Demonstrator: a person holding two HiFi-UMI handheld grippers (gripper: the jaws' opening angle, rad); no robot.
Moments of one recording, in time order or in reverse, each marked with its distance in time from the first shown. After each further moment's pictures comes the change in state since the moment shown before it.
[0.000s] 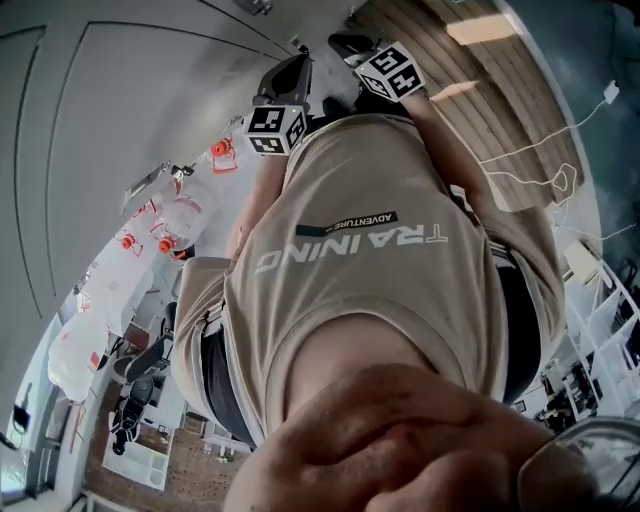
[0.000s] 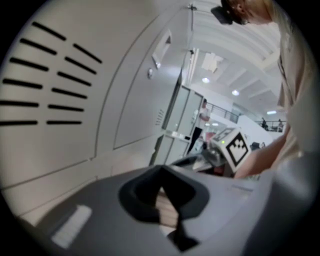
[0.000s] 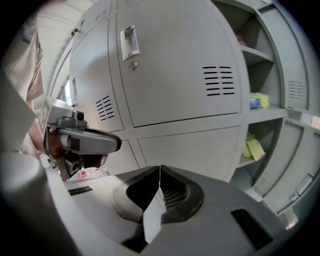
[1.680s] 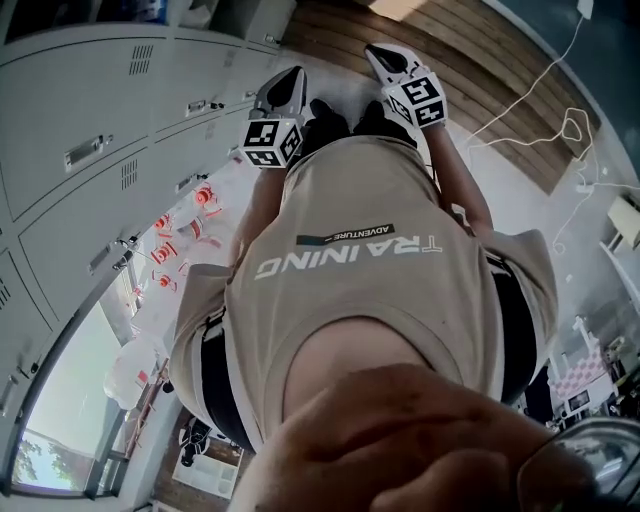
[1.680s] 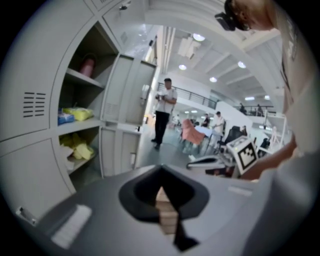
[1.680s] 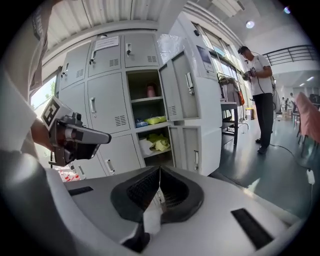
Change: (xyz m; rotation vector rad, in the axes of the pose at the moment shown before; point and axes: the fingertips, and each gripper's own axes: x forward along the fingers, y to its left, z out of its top) left arm 0.180 -0.314 -0.003 0.161 0.115 -0.208; right arm -0.371 -0.191 -0.170 0.218 -0.217 -0.440
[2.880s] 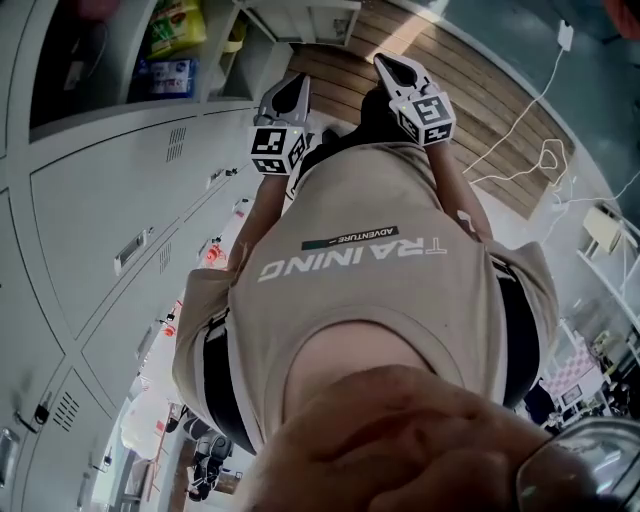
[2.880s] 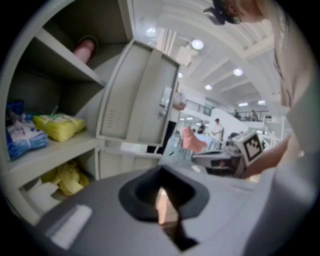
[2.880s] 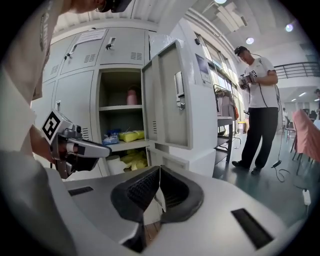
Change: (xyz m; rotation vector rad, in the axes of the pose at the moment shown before) left arm 0.119 0.138 0.100 0.019 -0.094 -0.068; right arm 0.124 -0.097 0.134 -0.056 -0.097 -0.128
